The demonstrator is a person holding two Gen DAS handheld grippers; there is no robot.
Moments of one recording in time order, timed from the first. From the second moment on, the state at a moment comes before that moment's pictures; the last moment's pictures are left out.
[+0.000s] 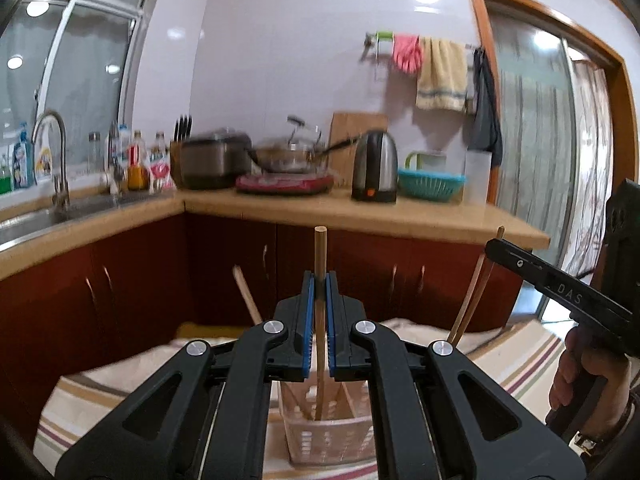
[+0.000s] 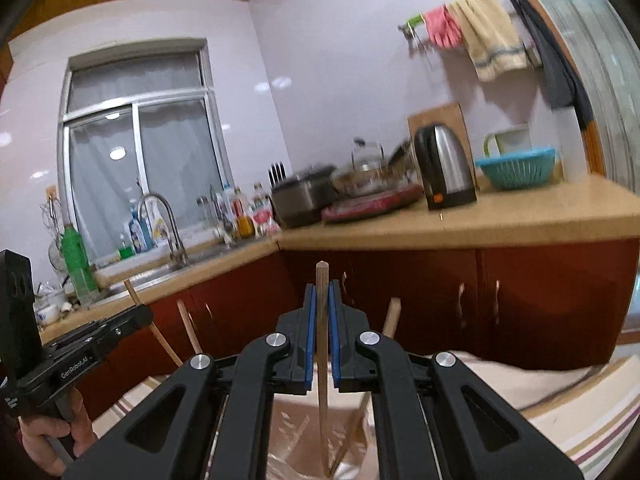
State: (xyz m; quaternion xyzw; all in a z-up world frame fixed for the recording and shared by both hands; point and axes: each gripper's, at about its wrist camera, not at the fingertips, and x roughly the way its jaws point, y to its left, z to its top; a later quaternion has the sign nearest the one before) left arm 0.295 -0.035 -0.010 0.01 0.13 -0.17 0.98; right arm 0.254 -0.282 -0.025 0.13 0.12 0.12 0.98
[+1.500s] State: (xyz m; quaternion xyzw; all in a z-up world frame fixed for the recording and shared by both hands) left arm 0.064 -0.026 -0.166 0.05 0.29 -0.12 0.95; right arm -0.016 -0.286 -0.170 0.03 0.28 0.05 0.96
